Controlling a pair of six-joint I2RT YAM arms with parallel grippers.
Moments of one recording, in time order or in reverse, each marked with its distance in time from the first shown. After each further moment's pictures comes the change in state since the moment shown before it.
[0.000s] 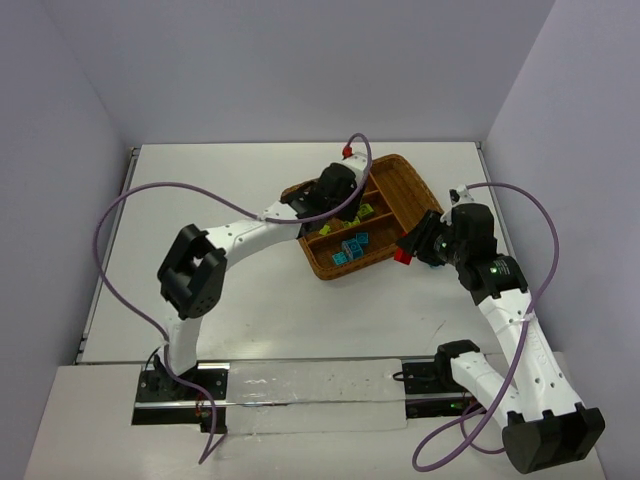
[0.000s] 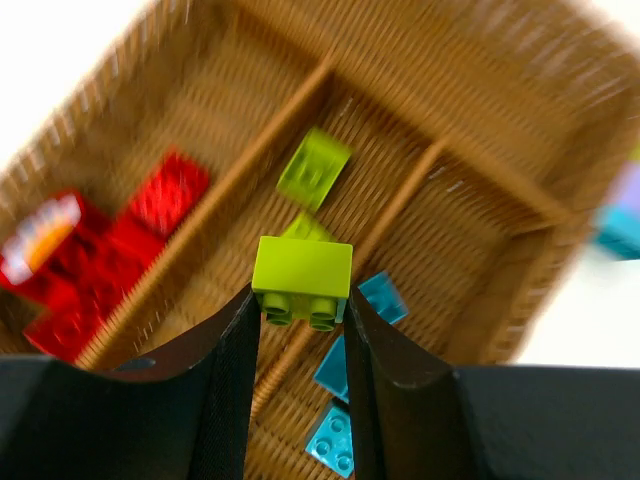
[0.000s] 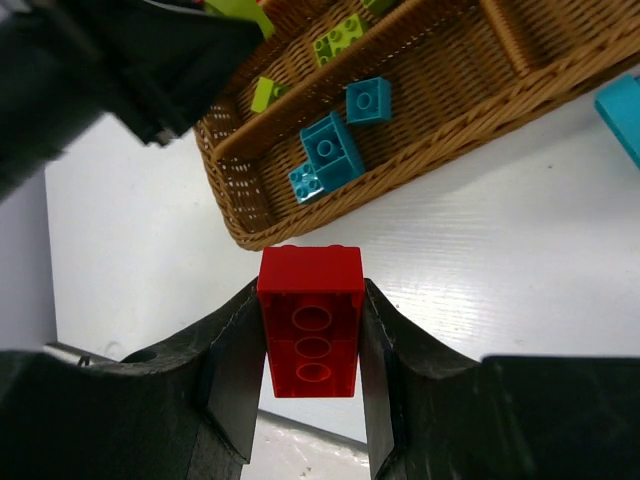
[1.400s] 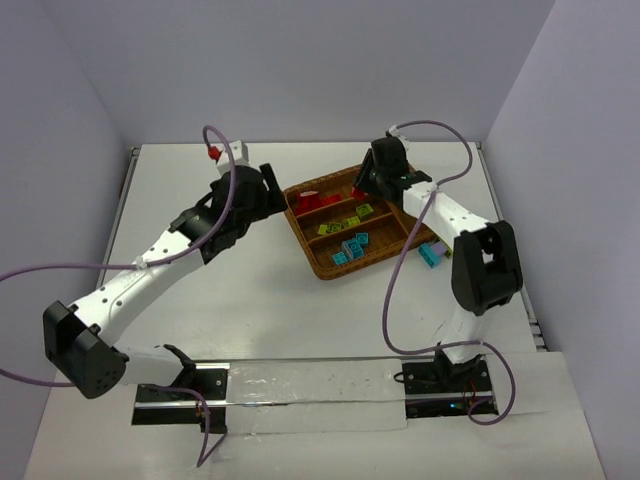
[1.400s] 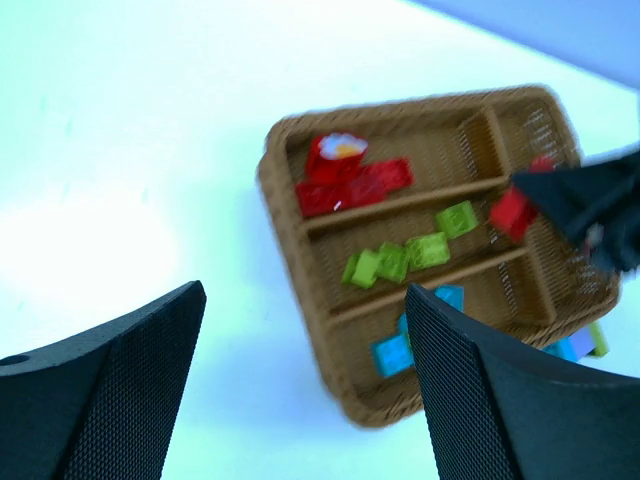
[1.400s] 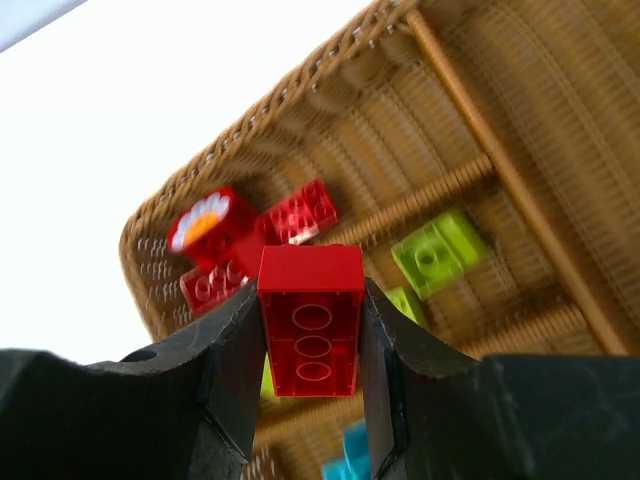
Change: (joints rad) left arm 0.168 -0.638 -0.365 -0.292 -0.300 -0.499; right arm 0.187 0.920 0.484 0.408 0.333 0.063
